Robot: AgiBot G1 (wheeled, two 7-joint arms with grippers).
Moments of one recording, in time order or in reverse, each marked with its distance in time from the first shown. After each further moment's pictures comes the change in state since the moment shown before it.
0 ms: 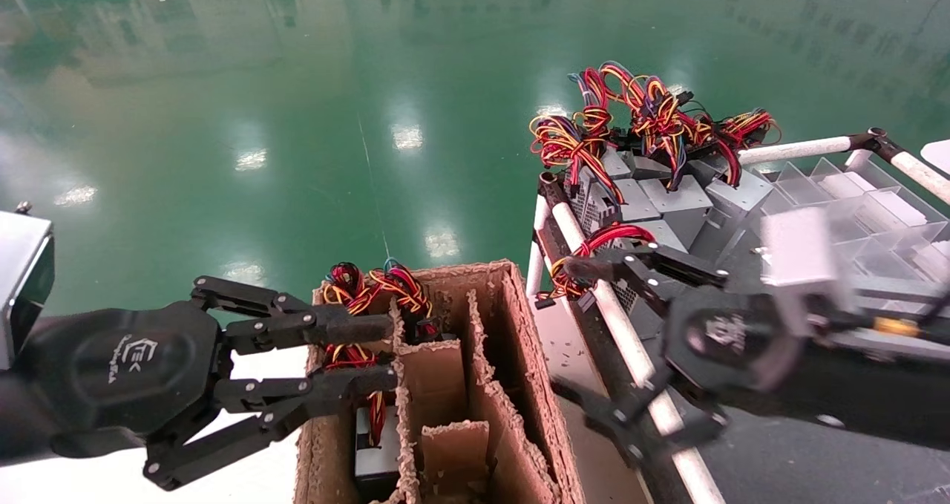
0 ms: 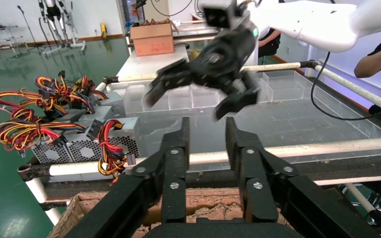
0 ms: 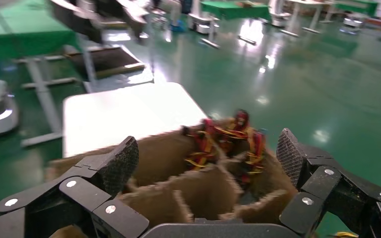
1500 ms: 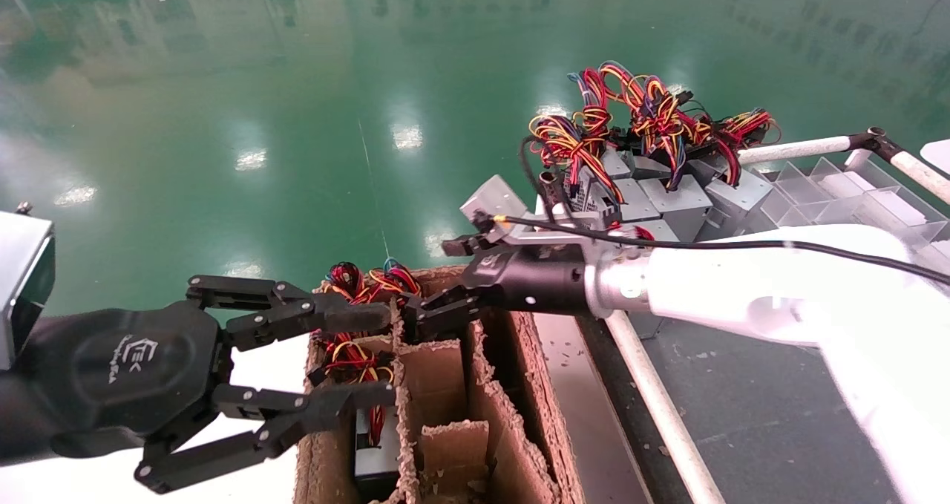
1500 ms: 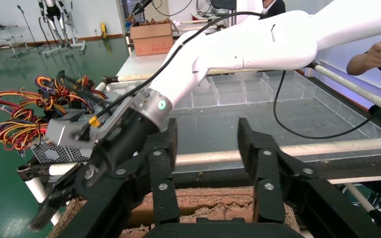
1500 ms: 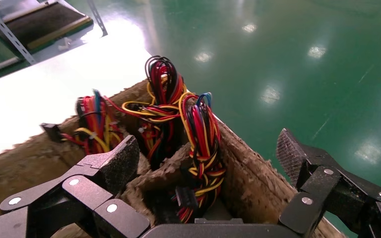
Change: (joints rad) left arm -0.001 0.000 0.001 0.001 0.000 0.000 0.001; right arm 0.390 -0.596 -0.282 -0.751 -0.406 0.227 -0.005
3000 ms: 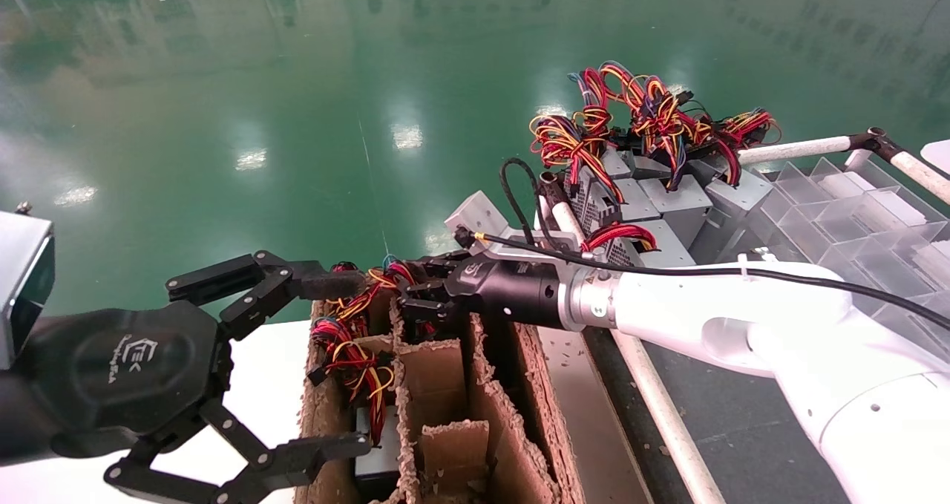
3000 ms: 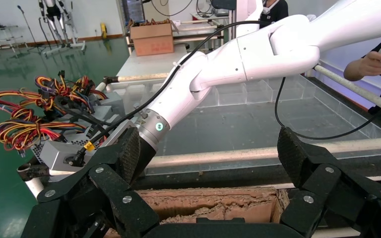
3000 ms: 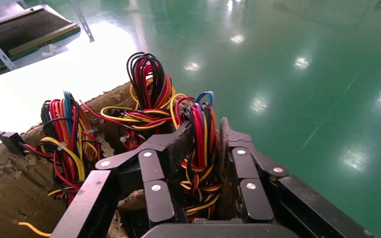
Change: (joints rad) left arm 0.000 -0.001 0.002 0.000 -0.001 -0.001 0.001; right arm 0.001 -0.069 -0.217 -0.145 0.283 0.128 -0.198
